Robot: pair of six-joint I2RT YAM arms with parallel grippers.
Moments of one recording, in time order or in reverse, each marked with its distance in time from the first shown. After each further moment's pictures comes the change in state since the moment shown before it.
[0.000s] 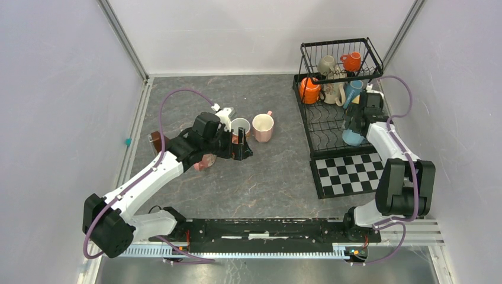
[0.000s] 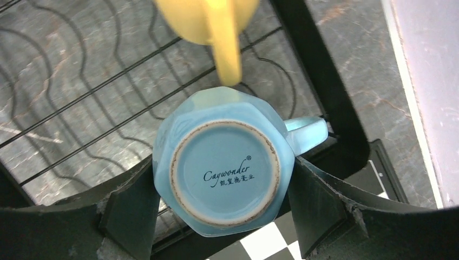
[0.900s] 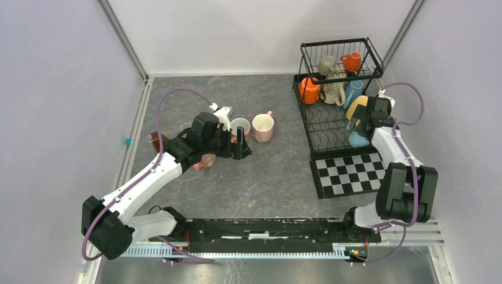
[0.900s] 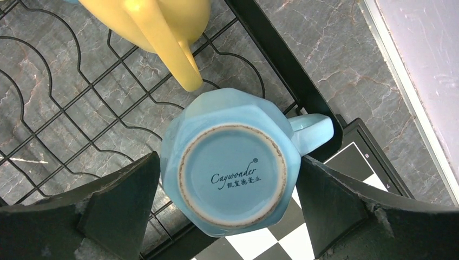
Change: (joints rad) left arm 0.000 -0.018 0.000 -0.001 -0.031 0.000; right arm -0.058 -0.054 -0.060 0.015 0.006 0.082
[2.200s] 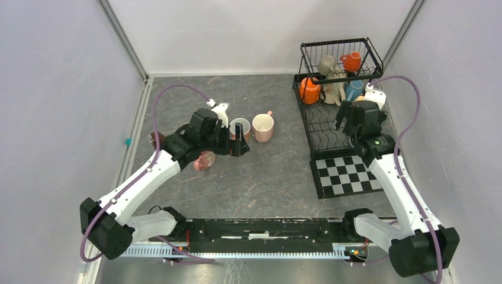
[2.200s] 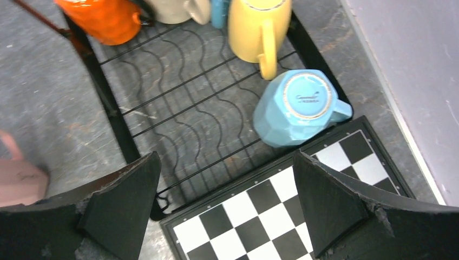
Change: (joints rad) left arm 0.005 0.003 0.094 -0.103 -0.047 0.000; right arm 0.360 -0.414 0.014 -0.159 0.171 0.053
